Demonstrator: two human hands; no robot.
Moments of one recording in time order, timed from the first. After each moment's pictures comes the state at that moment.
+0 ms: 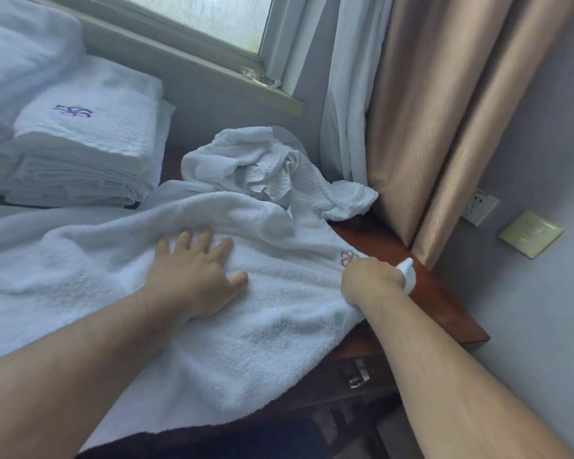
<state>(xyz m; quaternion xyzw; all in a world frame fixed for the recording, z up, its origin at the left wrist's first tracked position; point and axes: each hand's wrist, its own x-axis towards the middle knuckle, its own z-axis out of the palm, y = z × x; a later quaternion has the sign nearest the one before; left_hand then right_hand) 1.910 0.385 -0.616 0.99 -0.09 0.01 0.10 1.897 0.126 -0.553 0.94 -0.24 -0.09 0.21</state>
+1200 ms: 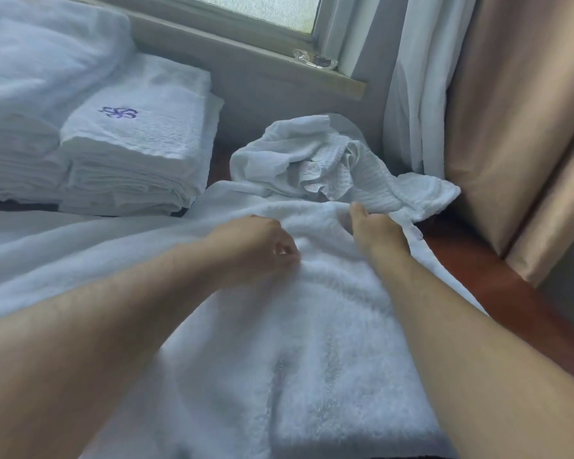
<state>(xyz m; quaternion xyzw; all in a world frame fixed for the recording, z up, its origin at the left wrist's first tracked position) 1.963 0.400 -0.571 0.95 -0.24 0.00 0.20 2.017 0.170 -0.573 0.94 -0.19 0.11 -0.24</state>
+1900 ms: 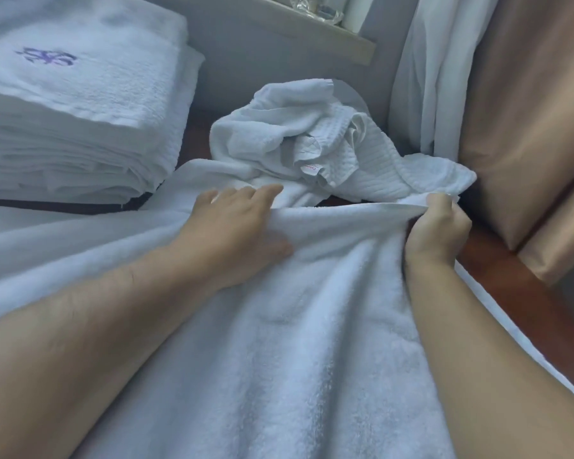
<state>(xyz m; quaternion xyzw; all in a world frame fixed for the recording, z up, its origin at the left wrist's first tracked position) 1.995 0.395 -0.599 0.97 -0.15 0.07 0.17 2.028 0.127 -0.585 0.71 -0.19 0.38 -0.56</state>
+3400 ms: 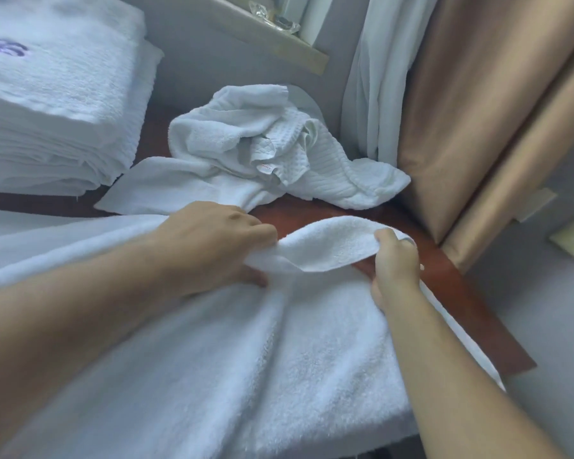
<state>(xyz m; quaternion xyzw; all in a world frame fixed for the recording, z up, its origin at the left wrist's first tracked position) 1.966 0.385 -0.584 0.89 -0.41 0.16 0.10 1.965 0.101 -0.583 0.69 -0.26 0.22 -0.64</state>
